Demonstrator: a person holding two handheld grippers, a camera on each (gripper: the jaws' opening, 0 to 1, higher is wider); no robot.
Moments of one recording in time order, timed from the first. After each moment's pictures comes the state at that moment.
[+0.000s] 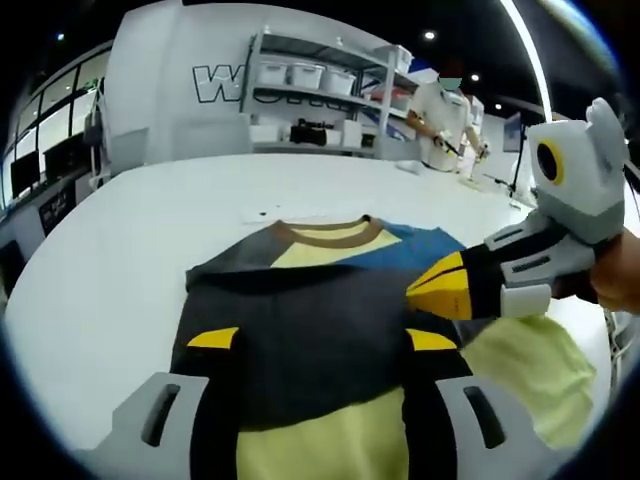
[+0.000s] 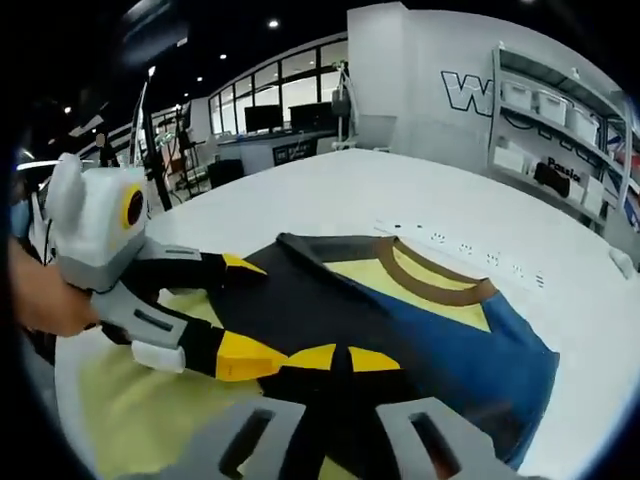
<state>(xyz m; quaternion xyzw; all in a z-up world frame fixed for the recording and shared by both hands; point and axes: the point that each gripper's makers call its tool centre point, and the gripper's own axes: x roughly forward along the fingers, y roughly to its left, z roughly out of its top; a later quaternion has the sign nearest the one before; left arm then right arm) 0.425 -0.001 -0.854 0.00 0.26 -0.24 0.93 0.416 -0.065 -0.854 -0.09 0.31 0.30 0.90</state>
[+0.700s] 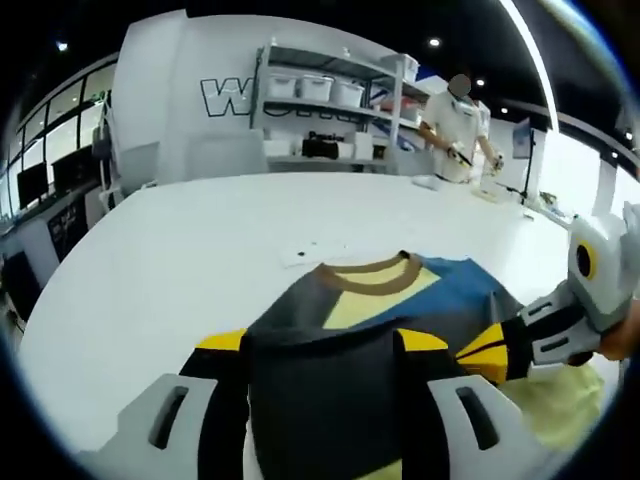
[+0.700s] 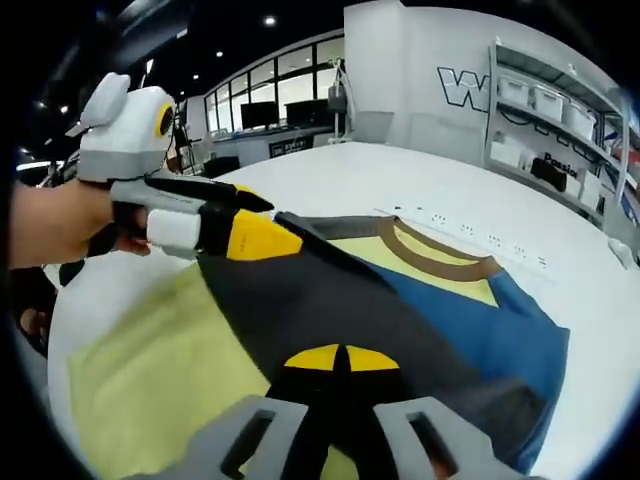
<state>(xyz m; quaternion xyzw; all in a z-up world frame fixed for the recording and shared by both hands) 0.486 0.037 -0.817 0.01 0.23 -0.22 0.95 0.411 -0.069 -0.863 -0.08 0.30 0.30 0.90</state>
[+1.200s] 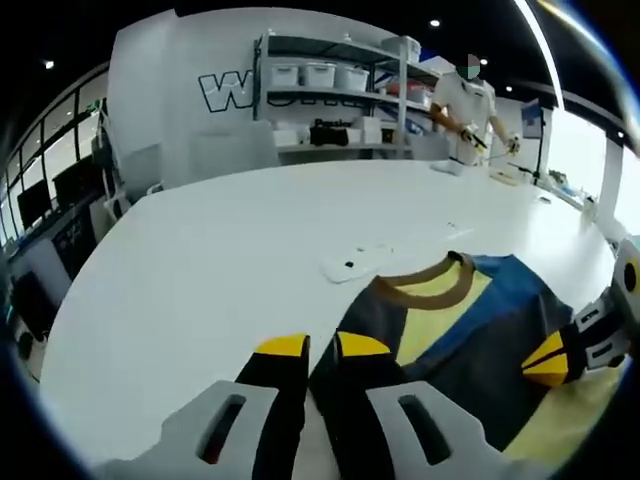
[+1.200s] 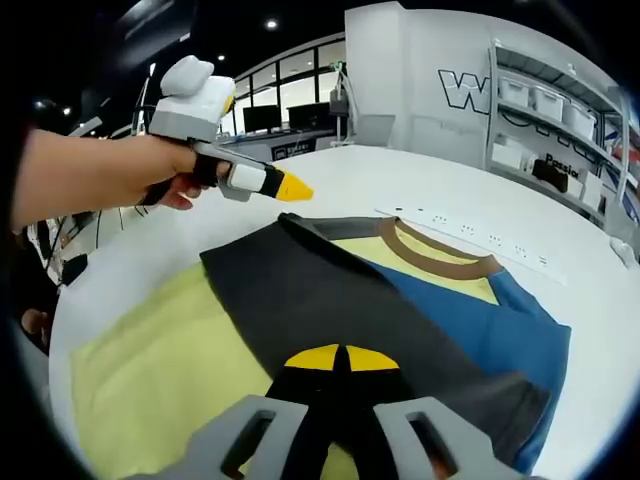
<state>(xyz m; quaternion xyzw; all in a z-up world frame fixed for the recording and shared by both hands) 0.536 0.057 -0.828 0.06 0.26 -0.21 0.94 0.408 -0.070 -0.862 -0.08 0.29 0.30 0.90</state>
